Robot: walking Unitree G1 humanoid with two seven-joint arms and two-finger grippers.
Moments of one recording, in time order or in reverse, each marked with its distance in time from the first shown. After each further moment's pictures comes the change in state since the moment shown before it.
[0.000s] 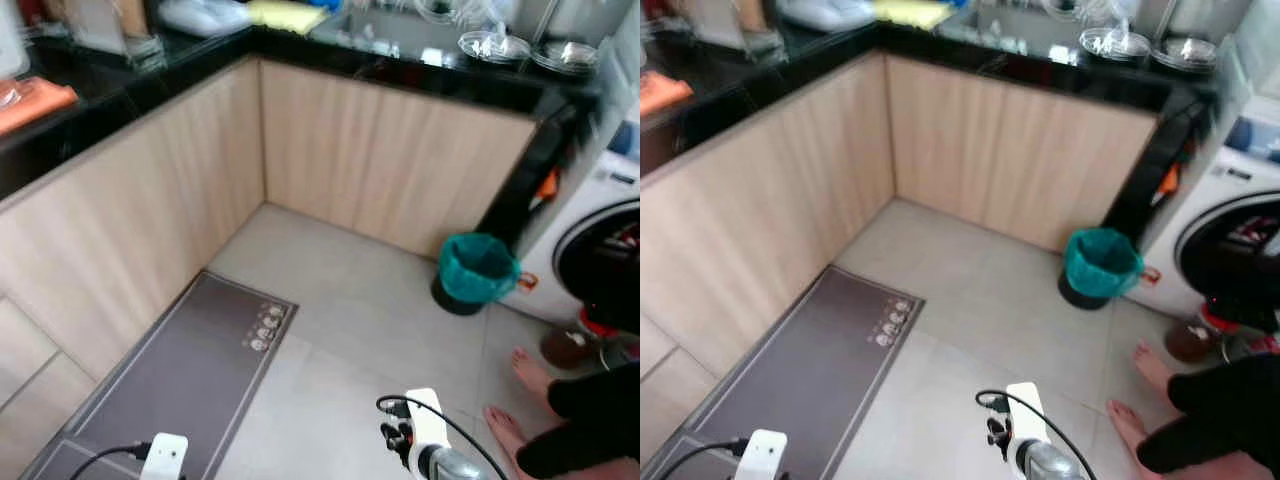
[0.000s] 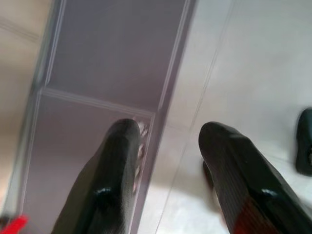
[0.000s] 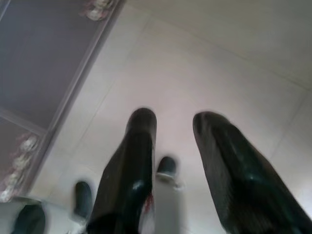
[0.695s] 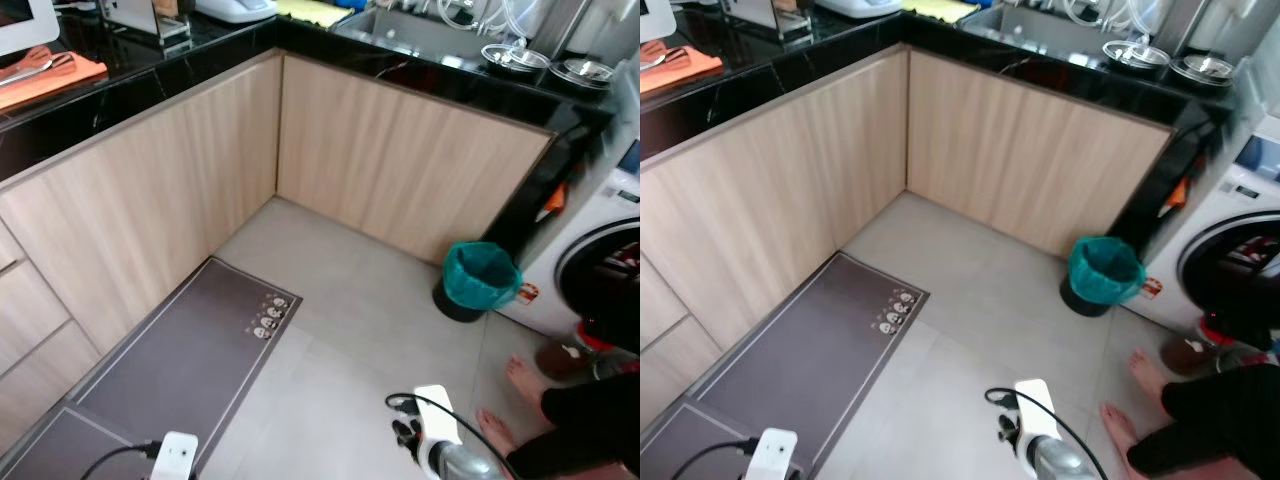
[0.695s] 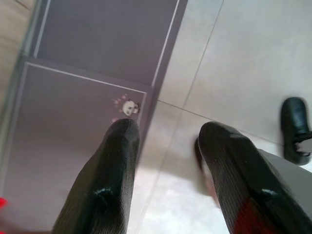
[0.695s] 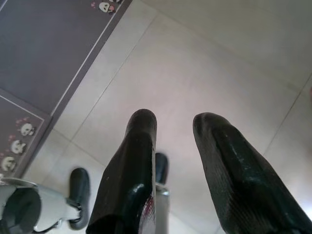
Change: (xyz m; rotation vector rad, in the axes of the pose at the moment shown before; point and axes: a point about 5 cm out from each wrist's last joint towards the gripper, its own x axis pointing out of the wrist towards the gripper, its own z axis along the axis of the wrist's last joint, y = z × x) left arm -0.003 0.000 -0.010 -0.001 0.012 0.021; right arm 0.003 0.004 0.011 -0.025 -0.018 0.012
